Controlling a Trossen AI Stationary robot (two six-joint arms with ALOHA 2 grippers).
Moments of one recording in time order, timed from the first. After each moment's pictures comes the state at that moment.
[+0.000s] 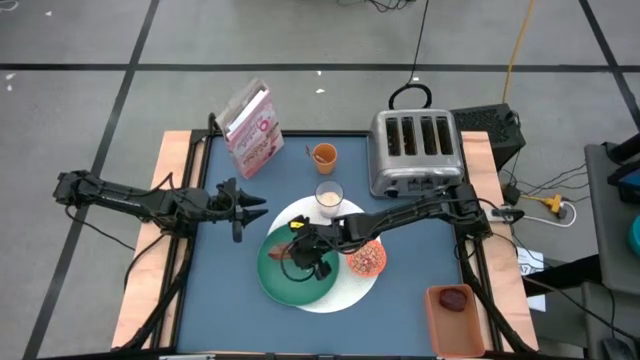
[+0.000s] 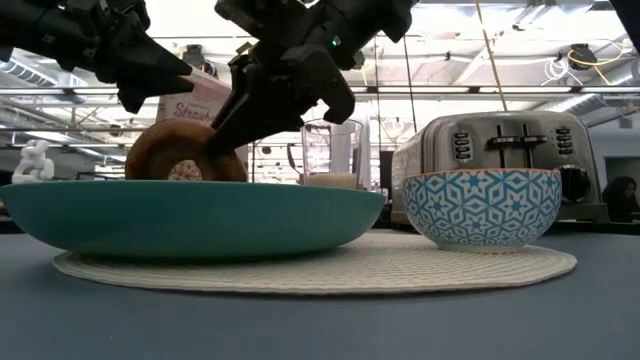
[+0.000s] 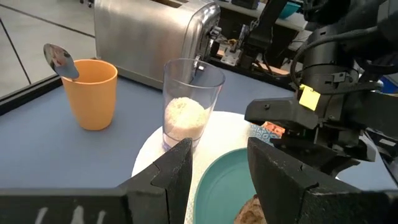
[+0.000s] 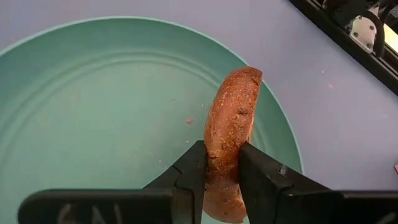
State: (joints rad) left arm -0.14 0.64 0.32 0.07 -0.29 -0.31; right arm 0.17 2.06 1.50 -0.19 0.00 -0.49
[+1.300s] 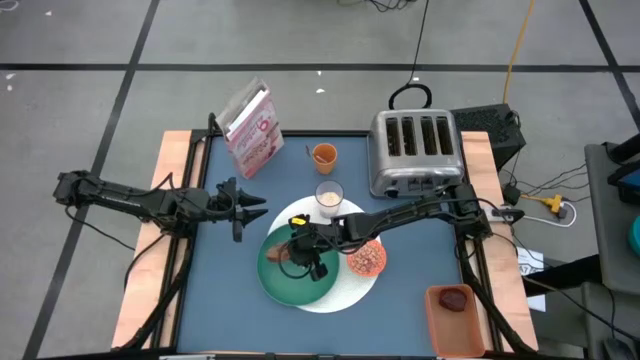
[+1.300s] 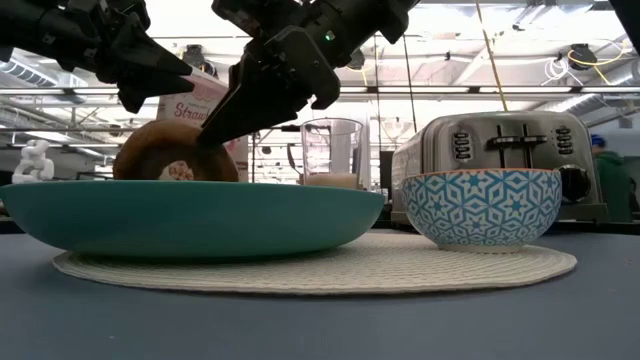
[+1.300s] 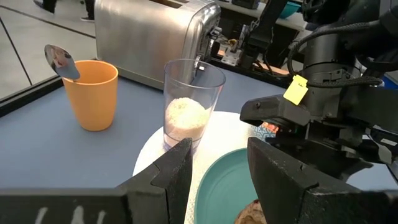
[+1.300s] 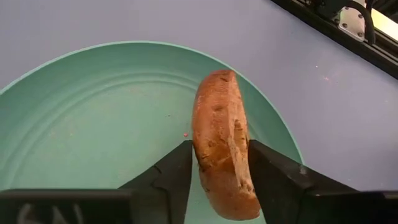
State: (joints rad) left arm -0.14 0.64 0.32 0.07 -0.29 -0.31; right arm 0.16 2.06 1.50 -0.15 0.00 -0.36
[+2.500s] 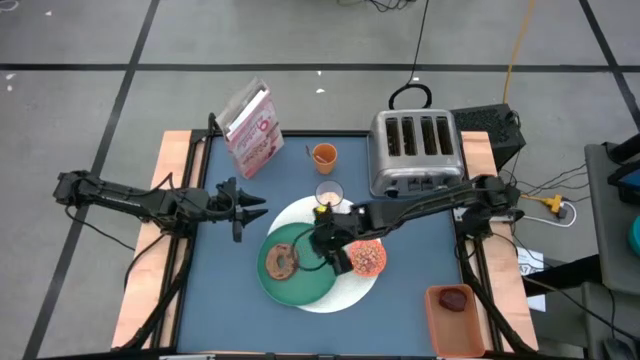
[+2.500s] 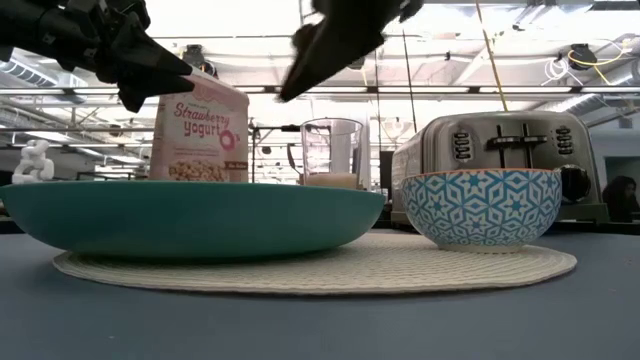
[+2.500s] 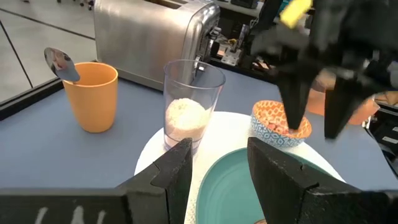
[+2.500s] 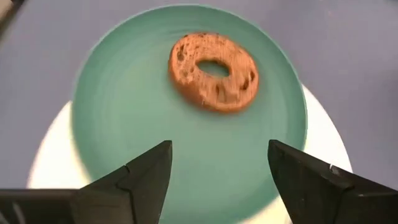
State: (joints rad) left arm -0.14 0.64 0.32 0.07 -0.29 -0.30; right arm 0.17 1.85 1.50 -0.56 -0.03 -0.21
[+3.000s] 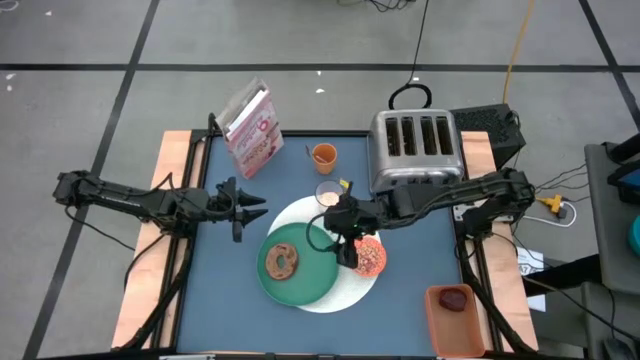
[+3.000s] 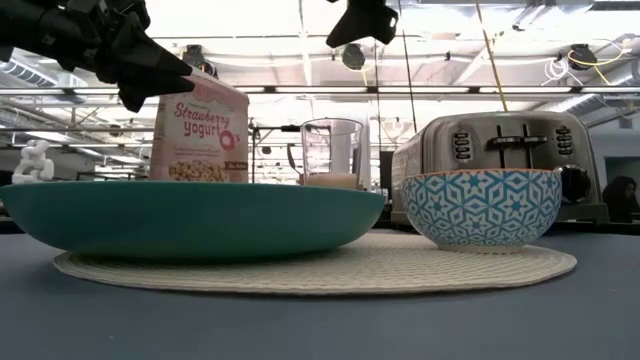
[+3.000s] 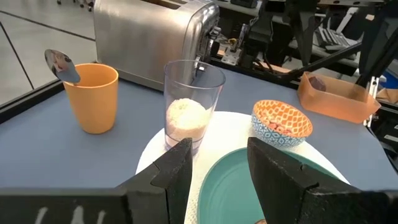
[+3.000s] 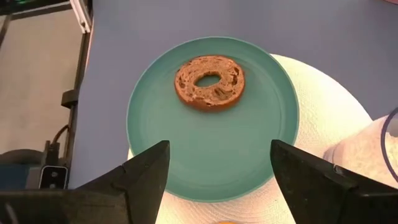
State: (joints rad) left arm -0.14 0.64 0.32 0.07 -0.29 -0.29; right arm 0.16 1.66 1.50 -0.69 -0.03 0.31
